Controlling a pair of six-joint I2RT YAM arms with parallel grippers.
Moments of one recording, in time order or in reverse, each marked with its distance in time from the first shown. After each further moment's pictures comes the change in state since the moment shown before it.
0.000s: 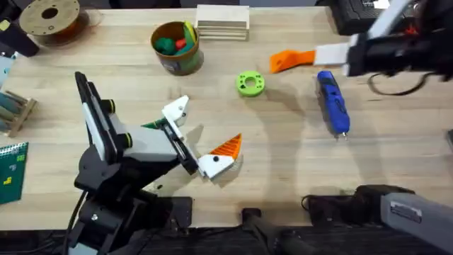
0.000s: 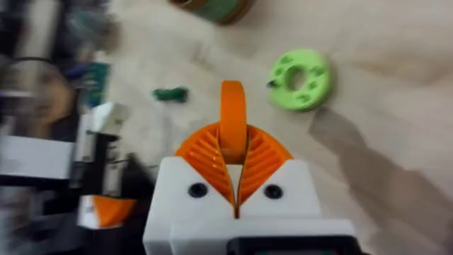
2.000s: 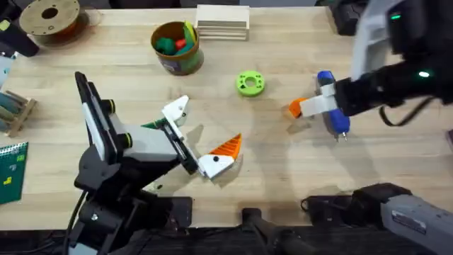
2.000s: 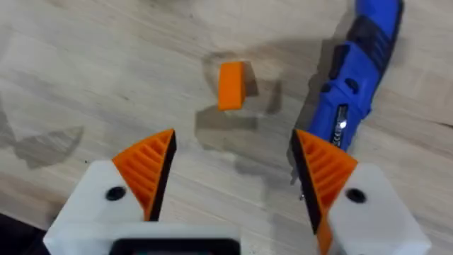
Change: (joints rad) left arm 0.000 0.000 0.000 0.000 0.000 0.000; right arm 0.234 -0.113 0.014 -0.400 0.755 -0.067
